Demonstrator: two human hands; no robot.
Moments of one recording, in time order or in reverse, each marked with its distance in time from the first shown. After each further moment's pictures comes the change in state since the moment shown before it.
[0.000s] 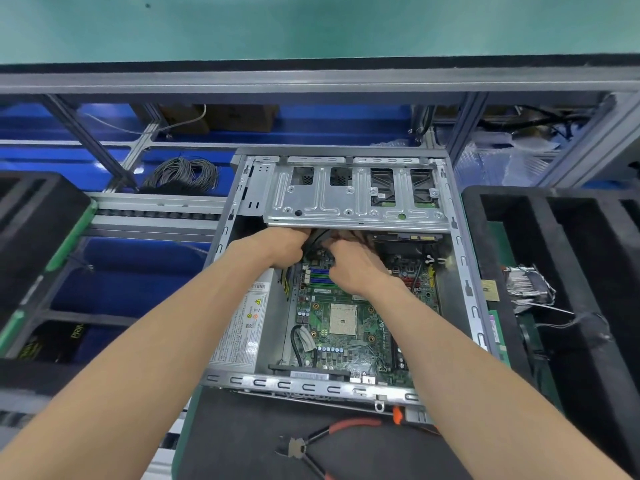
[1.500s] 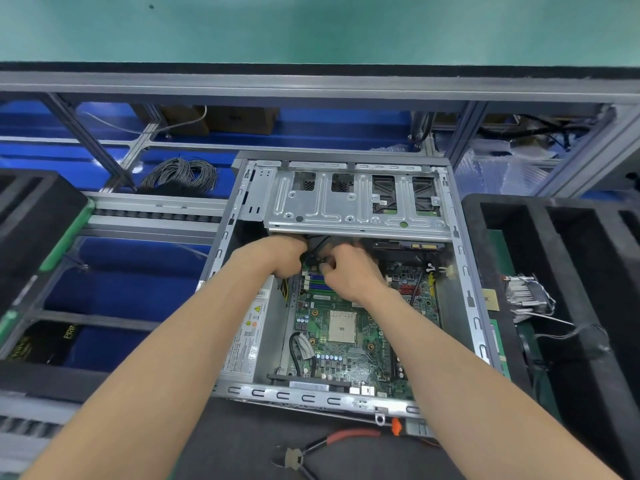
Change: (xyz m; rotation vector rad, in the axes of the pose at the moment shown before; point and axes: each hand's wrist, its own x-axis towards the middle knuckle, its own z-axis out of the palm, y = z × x) left_hand 0.000 -0.001 -0.002 0.057 -0.203 0.055; right_hand 0.008 0.002 0.011 0.097 0.104 0.002
